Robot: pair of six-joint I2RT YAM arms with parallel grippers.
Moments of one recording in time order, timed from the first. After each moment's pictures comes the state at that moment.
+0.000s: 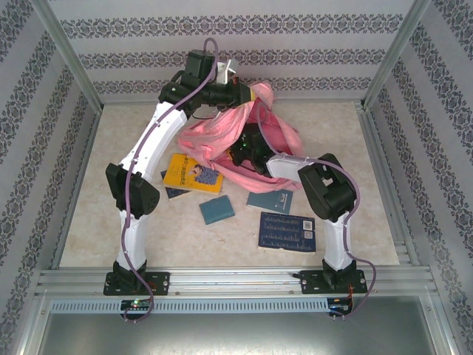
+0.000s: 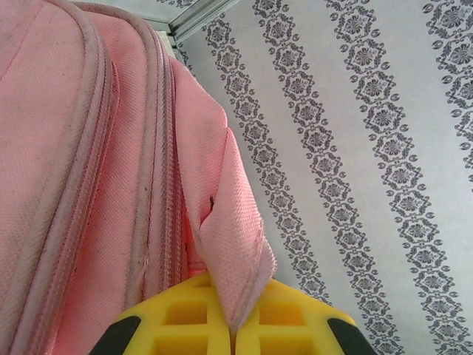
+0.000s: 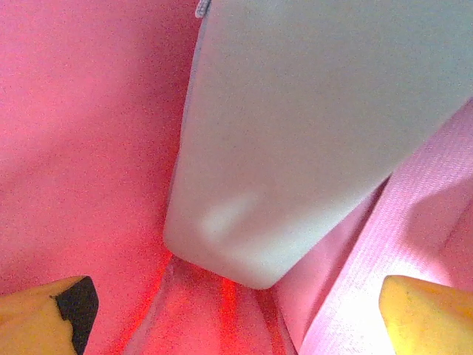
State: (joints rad) left arm -0.41 2.11 2.35 -0.75 0.78 -0.67; right arm 0.54 2.05 1.27 0.35 -0.25 1.38
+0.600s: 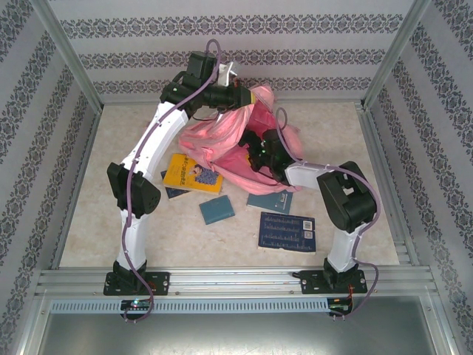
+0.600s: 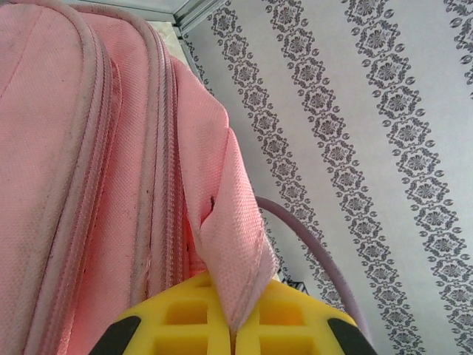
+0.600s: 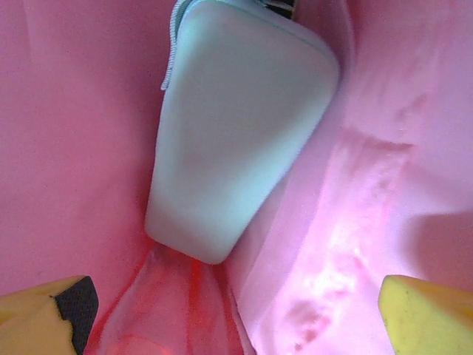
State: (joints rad) left arm -0.41 2.12 2.36 -0.79 0.78 -0.61; right arm 0.45 1.85 1.01 0.38 -0.26 1.31
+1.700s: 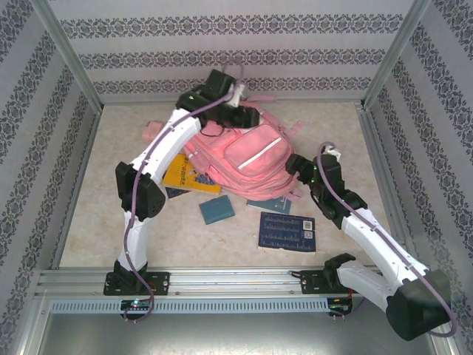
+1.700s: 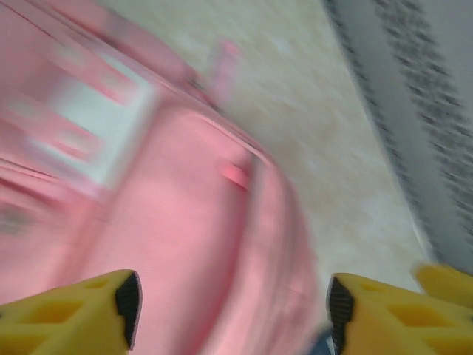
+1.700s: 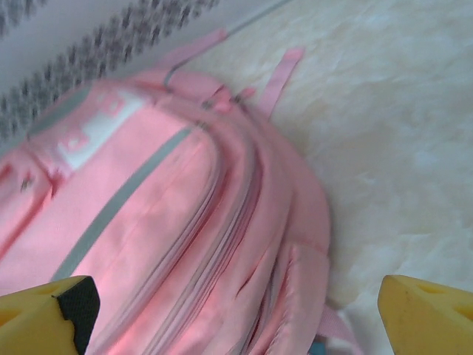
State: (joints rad) left arm -0.46 2.12 2.29 -0.96 0.37 -0.37; right arm 0.37 0.98 0.66 -0.24 0.19 0.66
